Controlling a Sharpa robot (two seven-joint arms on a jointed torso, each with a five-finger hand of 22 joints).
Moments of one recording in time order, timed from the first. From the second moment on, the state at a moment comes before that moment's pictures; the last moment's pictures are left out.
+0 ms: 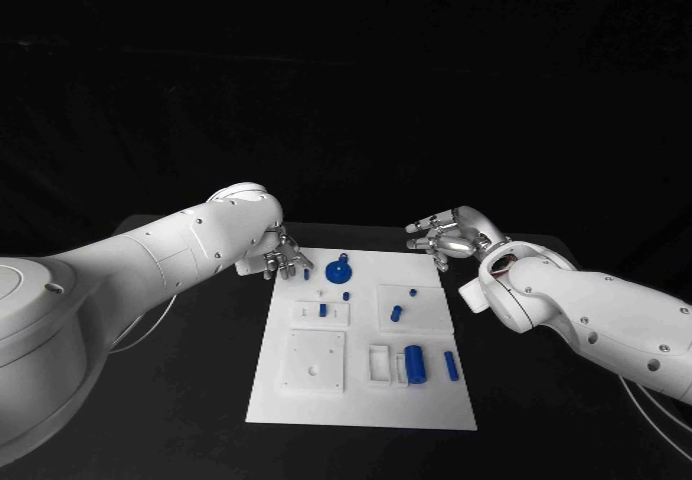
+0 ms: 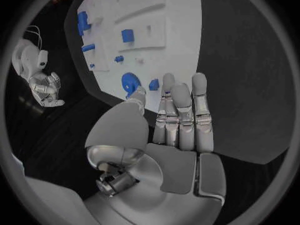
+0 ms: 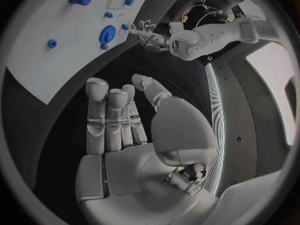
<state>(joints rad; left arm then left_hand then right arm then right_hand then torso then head) 1.43 -0.26 -0.20 0.64 -0.94 0.32 -0.55 1.07 -0.02 0.04 0.15 0.06 1.19 0.04 0.07 0.26 1.47 -0.03 0.21 0.19 1.34 -0.09 1.06 0.53 0.02 1.27 -0.11 0.25 1.31 1.05 -0.80 0.24 1.44 -0.90 -0.45 -0.04 1.18 -0.09 0.31 -0.27 0.58 1.06 0.11 0.07 0.06 1.17 -0.01 0.84 0.80 1.38 -0.07 0.92 0.93 0.10 1.47 -0.09 0.53 1.31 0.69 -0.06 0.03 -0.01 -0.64</state>
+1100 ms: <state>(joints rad) 1.43 -0.25 -0.20 0.64 -0.94 0.30 -0.54 1.05 0.01 0.05 0.17 0.06 1.19 0.05 0.07 0.26 1.47 -0.03 0.22 0.20 1.34 -0.09 1.08 0.53 0.02 1.27 -0.11 0.26 1.31 1.05 -0.79 0.25 1.43 -0.90 -0.45 -0.04 1.18 -0.09 0.31 -0.27 0.58 1.06 0.11 0.07 0.06 1.17 -0.01 0.84 0.80 1.38 -0.07 0.92 0.93 0.10 1.47 -0.09 0.53 1.31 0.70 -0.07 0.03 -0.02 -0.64</state>
